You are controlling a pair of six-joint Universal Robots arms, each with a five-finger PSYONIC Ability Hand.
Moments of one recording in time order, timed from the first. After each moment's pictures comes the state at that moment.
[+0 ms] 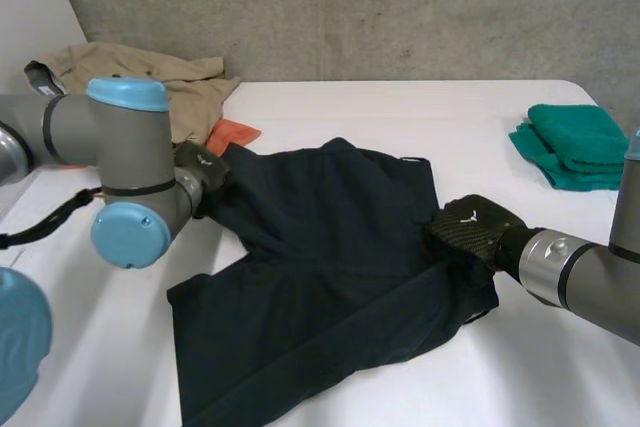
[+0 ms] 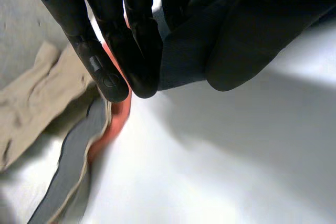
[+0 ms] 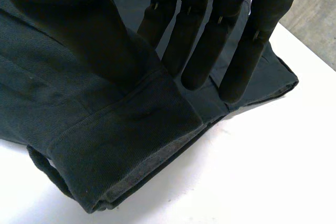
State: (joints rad) left arm 4.28 -2.41 -0.90 2.83 -1.71 3.90; right arm 1.79 -1.18 1.63 0.15 1.06 2.46; left_hand 1.16 1.19 1.19 1.20 1.00; right_hand 1.11 1.17 1.18 1.20 1.02
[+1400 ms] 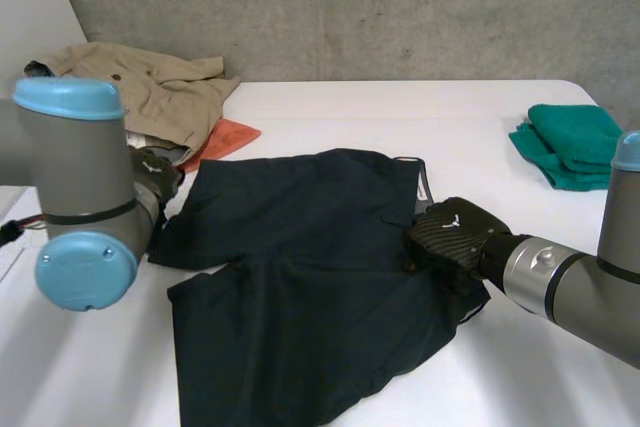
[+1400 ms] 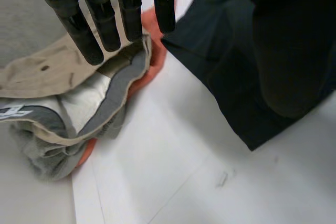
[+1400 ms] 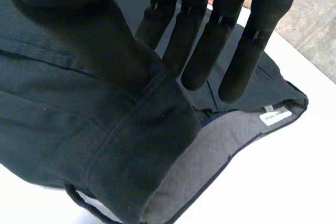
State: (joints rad) left arm 4.29 -2.09 -1.28 2.94 -1.88 3.78; right arm 1.87 -1.24 1.66 0.13 1.08 2.51; left_hand 0.31 0.33 0.33 0.32 0.15; right_hand 1.12 1.17 1.18 1.20 1.02
